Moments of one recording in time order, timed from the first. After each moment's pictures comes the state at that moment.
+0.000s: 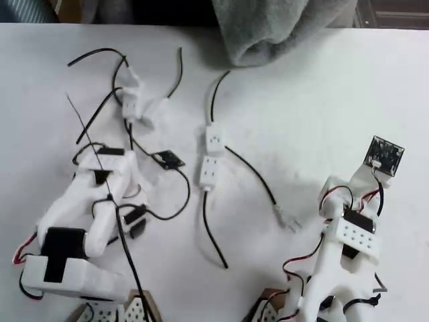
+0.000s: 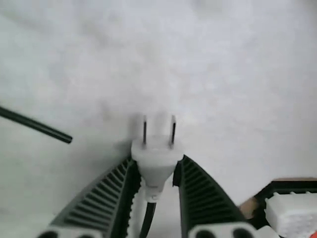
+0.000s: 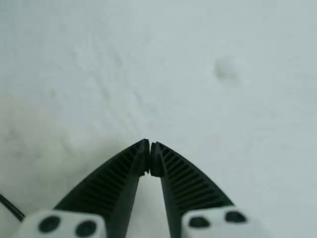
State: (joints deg) left arm -2.7 3.4 43.2 71.8 -44.4; right arm 25.1 -40.0 71.6 26.6 0.7
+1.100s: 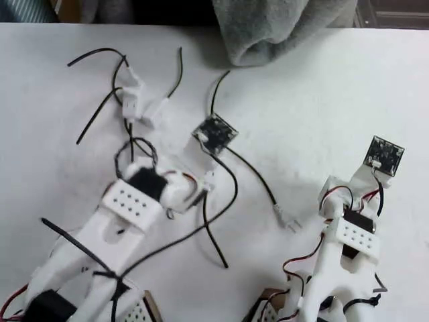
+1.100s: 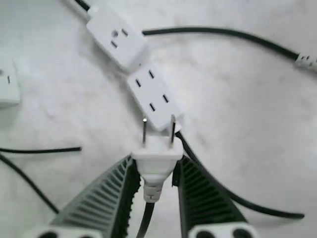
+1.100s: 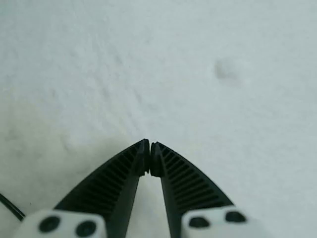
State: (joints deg) left arm 26.4 -29.9 47.6 53.9 -11.2; right arm 25.1 -40.0 71.6 26.6 0.7
